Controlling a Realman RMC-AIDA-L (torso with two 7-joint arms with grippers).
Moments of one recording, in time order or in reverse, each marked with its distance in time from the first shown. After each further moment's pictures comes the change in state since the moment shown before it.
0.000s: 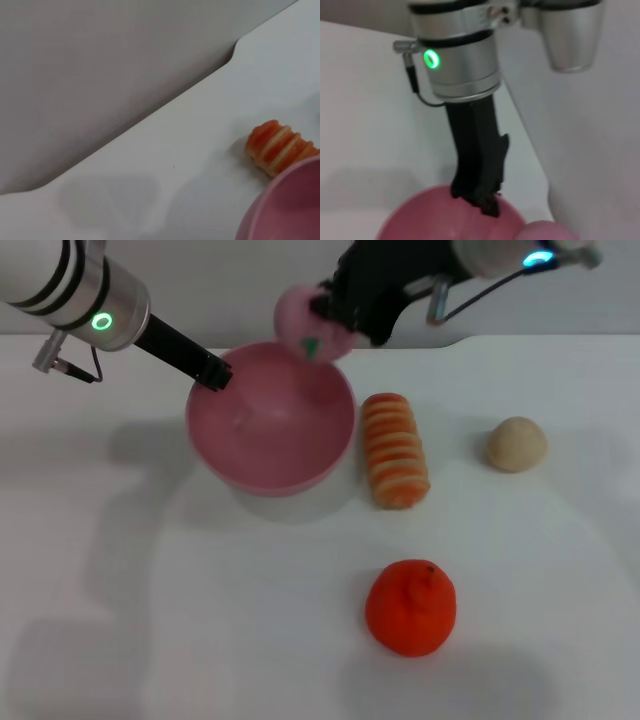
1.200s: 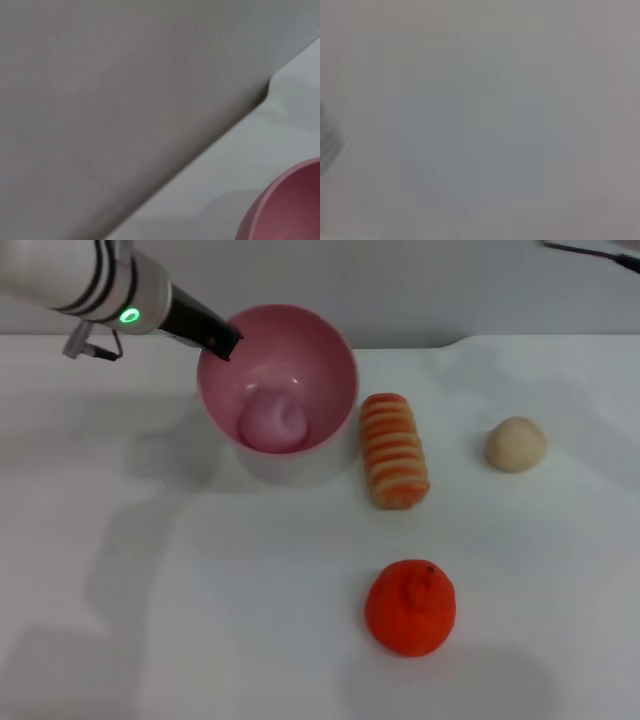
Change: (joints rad) left arm 0.042 -0.006 0.135 0.000 -0.006 -0.240 0.000; right arm -0.362 0.001 0.155 0.131 0.662 0.558 -0.366
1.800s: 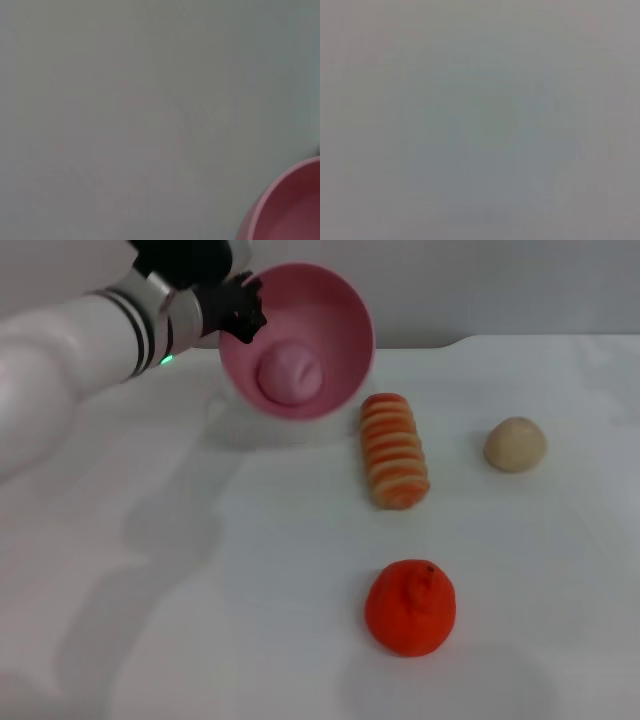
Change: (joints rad) left arm 0.218 -0.005 0.426 0.031 0.001 -0.668 -0.003; right arm -0.164 -0.005 0.185 0.309 0.740 -0.004 -0.503
